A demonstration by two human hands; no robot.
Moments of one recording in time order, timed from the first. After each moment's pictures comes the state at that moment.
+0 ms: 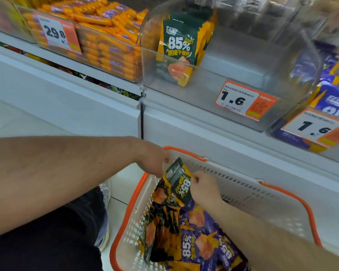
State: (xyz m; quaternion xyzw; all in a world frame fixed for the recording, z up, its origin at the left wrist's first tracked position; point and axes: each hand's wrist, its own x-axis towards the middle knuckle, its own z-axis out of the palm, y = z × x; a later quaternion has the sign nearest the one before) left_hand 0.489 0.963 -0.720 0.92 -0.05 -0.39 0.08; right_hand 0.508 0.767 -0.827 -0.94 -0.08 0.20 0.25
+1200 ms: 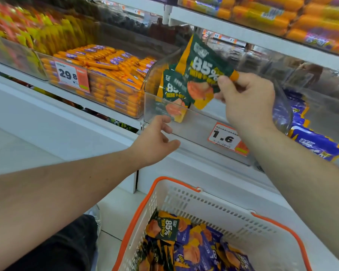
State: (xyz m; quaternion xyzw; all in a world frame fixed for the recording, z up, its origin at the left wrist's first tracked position) left_hand 0.510 0.982 -0.674 0.84 0.09 0.13 0.52; right_hand 0.587 0.819 -0.560 -0.81 -0.24 -0.23 0.49
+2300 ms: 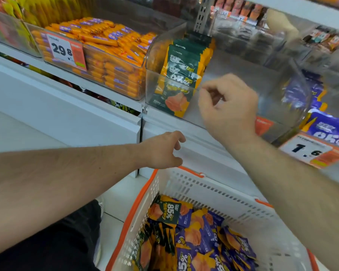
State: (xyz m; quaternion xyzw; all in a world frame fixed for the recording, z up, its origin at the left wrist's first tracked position) left_hand 0.505 0.967 -0.699 0.94 0.00 -0.10 0.33; right_hand 0.571 0.835 -0.617 -0.75 -0.39 -0.37 0.38
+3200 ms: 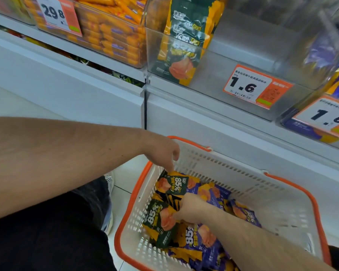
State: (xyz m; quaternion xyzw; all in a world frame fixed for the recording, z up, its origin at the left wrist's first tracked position) left_hand 0.492 0.954 -0.729 0.92 -0.06 -0.36 0.14; right_hand 0.469 0.770 -0.858 -0.85 -0.20 0.48 0.05
